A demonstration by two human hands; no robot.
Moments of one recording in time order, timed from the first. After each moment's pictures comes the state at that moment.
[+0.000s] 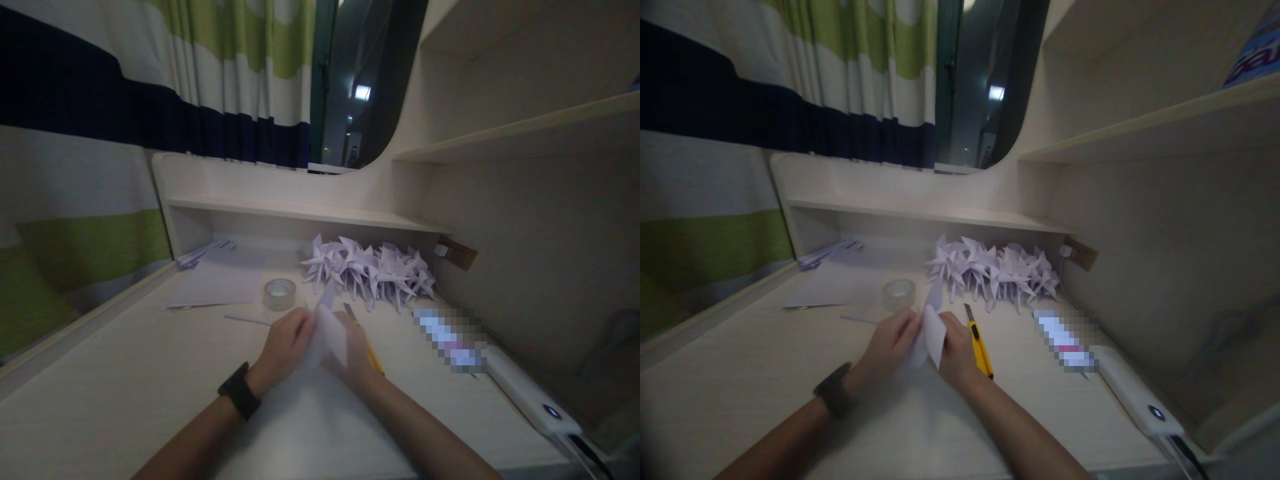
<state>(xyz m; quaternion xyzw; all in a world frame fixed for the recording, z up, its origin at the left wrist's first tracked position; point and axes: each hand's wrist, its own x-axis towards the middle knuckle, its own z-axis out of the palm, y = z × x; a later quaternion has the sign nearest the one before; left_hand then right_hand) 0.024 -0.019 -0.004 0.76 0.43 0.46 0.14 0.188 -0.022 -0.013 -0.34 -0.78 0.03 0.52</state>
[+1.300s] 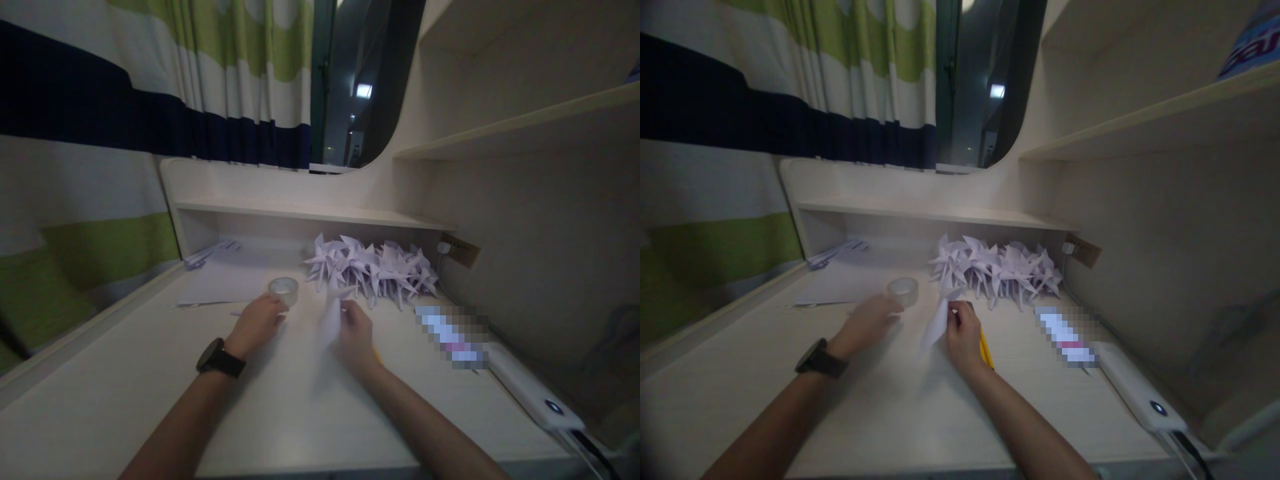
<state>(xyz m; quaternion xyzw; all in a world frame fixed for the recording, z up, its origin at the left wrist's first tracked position) -0.043 0.024 -0.004 0.85 0.49 0.20 -0.08 0.193 0.004 -0.031 -0.46 -0.66 0.11 0.59</state>
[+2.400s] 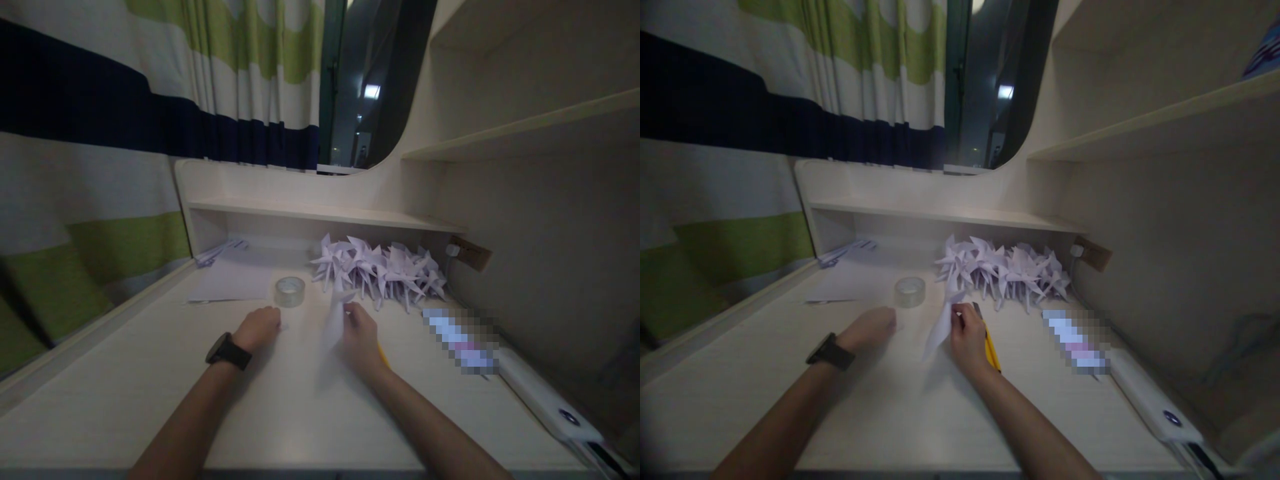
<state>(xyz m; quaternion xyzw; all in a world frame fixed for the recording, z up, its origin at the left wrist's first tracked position) -0.053 0.020 -0.016 0.81 0.58 0.09 -0.01 0.193 0.001 -0.029 -0.44 -0.69 0.09 0.57</state>
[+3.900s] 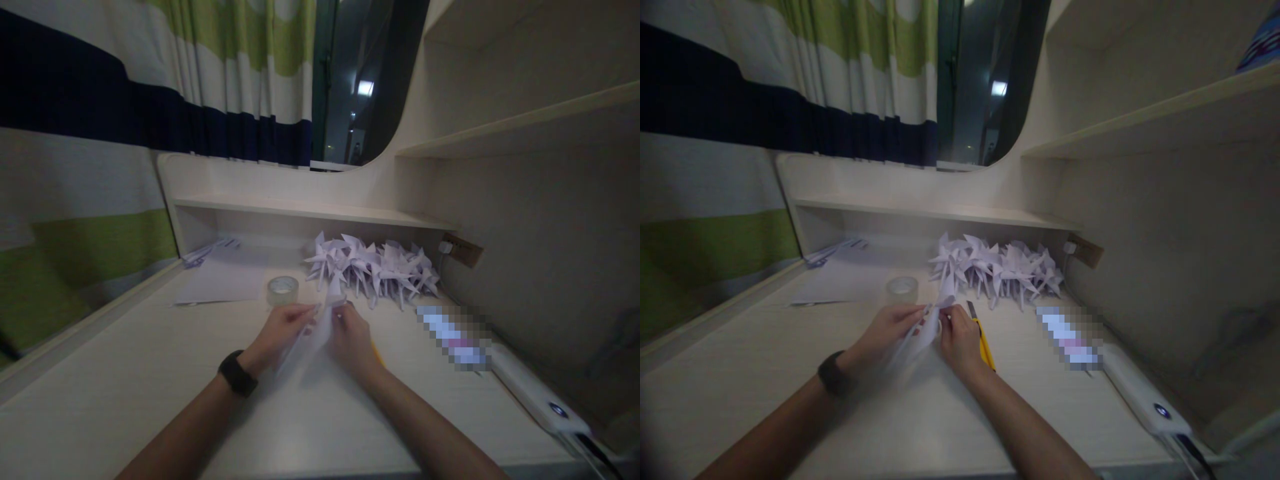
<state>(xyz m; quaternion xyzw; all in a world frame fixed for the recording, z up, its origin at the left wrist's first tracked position) 0.012 -0.001 0.000 0.66 0.40 0.46 0.44 0.192 0.000 -0.030 -0.43 -0.75 0.00 0.51</state>
